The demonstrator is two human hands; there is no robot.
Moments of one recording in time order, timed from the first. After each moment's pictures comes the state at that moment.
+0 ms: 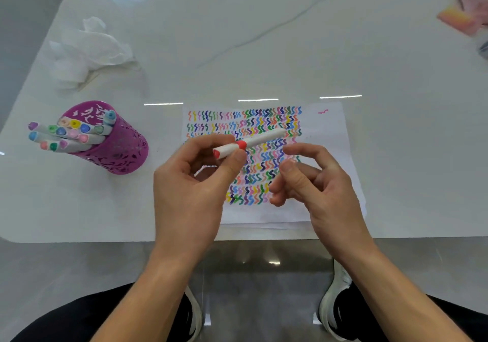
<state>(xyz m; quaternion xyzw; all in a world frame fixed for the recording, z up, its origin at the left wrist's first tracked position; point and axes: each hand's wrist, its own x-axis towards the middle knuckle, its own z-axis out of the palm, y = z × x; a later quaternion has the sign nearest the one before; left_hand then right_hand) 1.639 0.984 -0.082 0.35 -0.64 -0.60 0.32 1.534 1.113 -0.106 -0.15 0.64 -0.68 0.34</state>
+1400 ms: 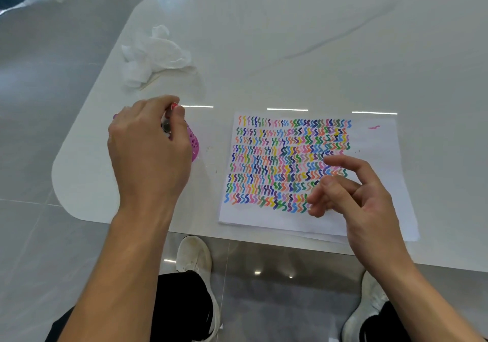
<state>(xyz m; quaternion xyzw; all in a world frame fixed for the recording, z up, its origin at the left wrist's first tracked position) 1.683 0.880 -0.064 0.46 -0.82 -0.10 0.31 1.544 1.101 -0.116 -0.20 0.68 -0.64 0.31</state>
